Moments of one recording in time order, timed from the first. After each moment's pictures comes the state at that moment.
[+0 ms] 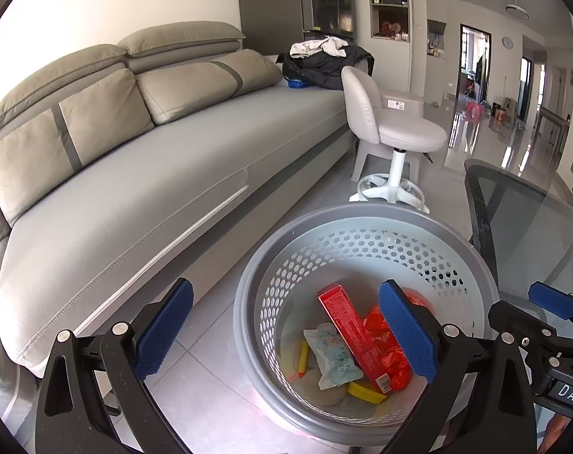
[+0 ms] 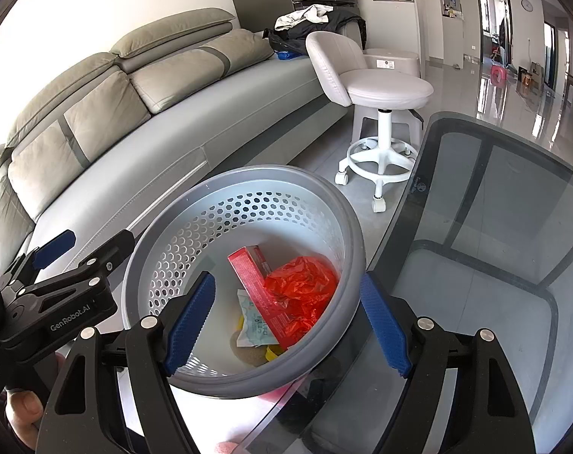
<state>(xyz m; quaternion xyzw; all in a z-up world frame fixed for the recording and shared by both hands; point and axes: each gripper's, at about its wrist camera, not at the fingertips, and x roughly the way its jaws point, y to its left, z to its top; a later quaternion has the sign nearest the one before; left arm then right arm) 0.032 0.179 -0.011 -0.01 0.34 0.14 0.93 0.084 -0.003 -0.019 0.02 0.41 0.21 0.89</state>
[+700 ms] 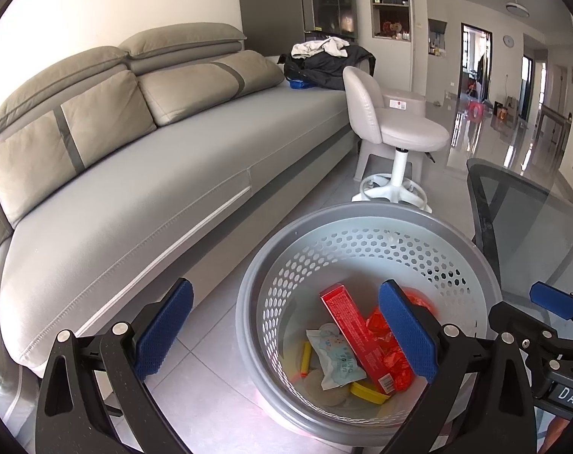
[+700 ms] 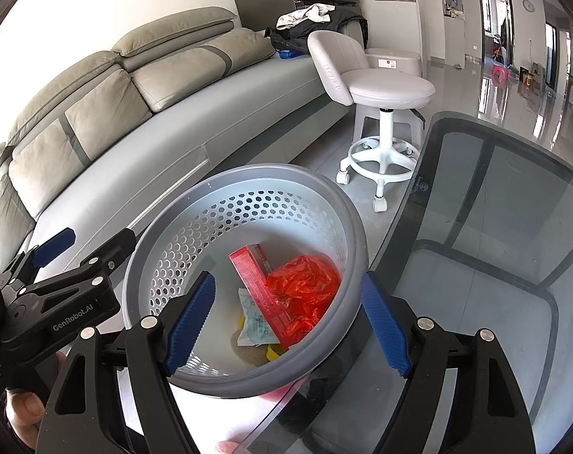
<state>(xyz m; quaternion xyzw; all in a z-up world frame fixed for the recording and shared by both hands) 0.031 0.181 -0.010 -0.01 0.34 0.14 0.93 0.084 -0.001 -0.020 0.02 0.41 0.21 0.89</state>
